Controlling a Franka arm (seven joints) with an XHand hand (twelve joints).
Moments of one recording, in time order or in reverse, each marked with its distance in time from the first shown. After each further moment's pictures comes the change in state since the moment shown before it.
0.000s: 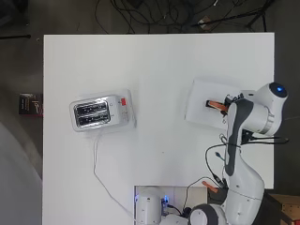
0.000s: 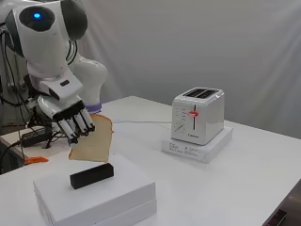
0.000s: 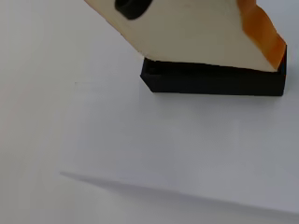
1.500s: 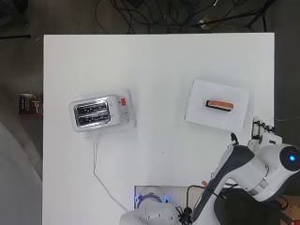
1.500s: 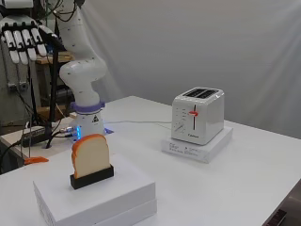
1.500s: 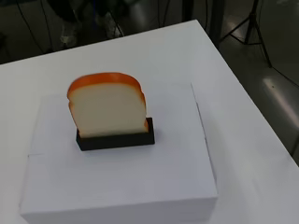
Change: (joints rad) arm -1.354 0.573 0.861 -0.316 0.380 0.248 -0.107
